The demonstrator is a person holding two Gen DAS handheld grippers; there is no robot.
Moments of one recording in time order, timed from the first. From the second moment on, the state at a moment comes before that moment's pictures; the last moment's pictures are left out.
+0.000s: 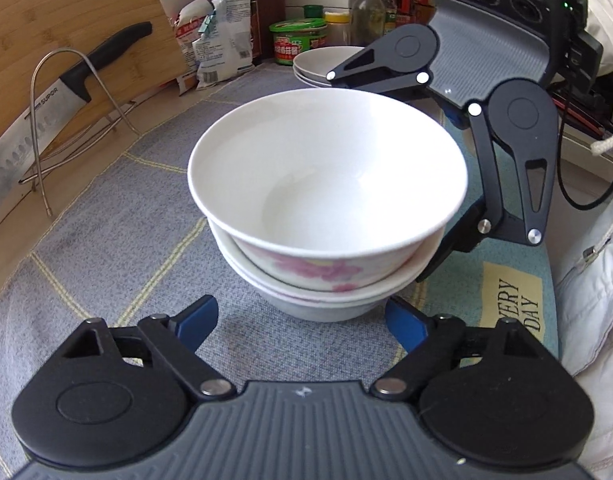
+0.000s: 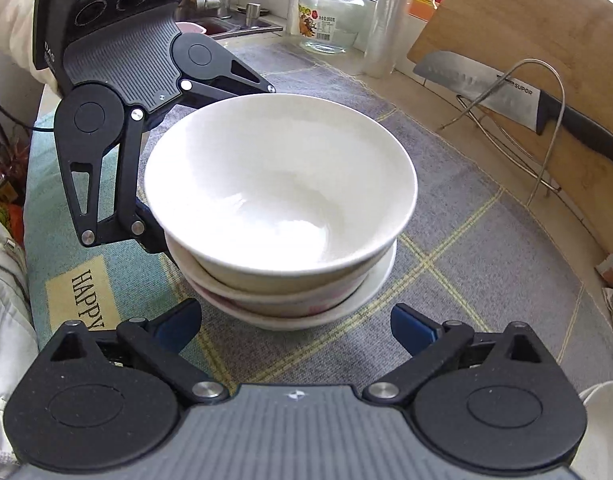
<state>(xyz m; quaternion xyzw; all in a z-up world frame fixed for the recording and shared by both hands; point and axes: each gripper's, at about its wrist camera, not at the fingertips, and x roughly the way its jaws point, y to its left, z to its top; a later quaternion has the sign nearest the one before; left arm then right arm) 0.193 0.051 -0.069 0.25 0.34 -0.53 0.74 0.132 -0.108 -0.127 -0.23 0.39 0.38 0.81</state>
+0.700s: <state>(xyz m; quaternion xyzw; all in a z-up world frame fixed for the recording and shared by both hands) 0.203 0.040 -0.069 0.26 0.33 -0.58 0.70 0.140 -0.103 -0.123 -0.24 0.40 0.41 0.79</state>
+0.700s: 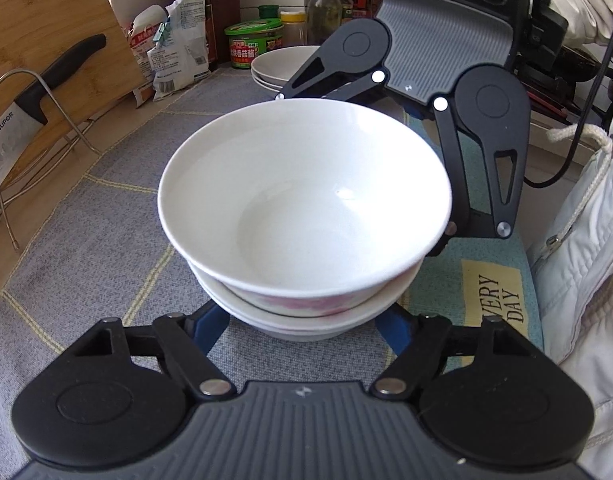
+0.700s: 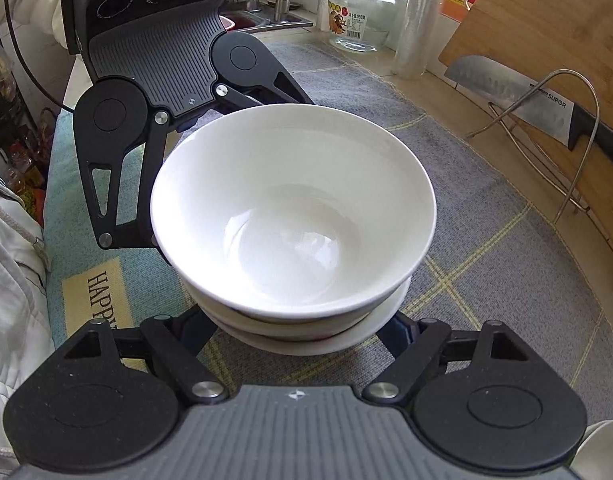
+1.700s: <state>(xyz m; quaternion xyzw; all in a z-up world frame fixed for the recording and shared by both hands) 0.193 0.025 -0.054 0.26 0.34 -0.56 0.70 0.136 -0.117 -0.102 -0.24 0.40 0.42 0.78</state>
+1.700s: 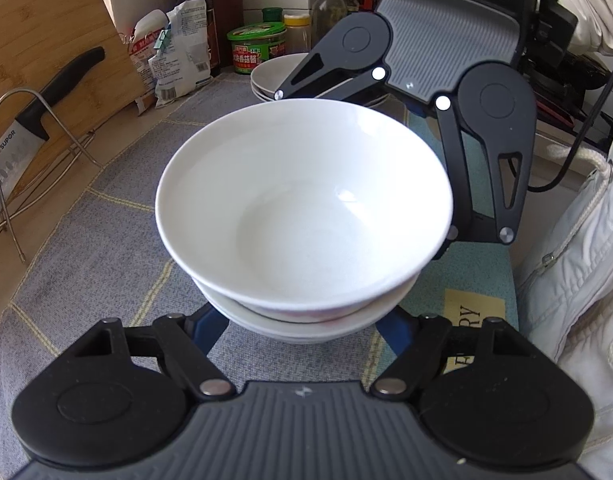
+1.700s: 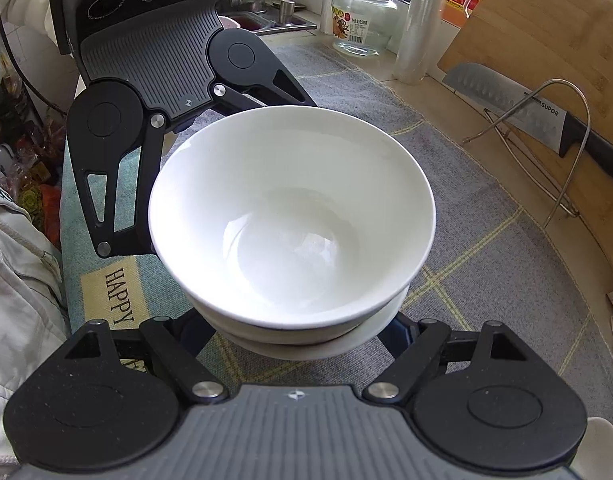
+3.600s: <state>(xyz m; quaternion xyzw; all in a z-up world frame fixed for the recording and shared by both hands) 0.221 -0.254 -0.068 0.30 0.30 -0.60 0.68 0.156 -0.384 -0.108 -0.25 0.40 0.34 0.81</state>
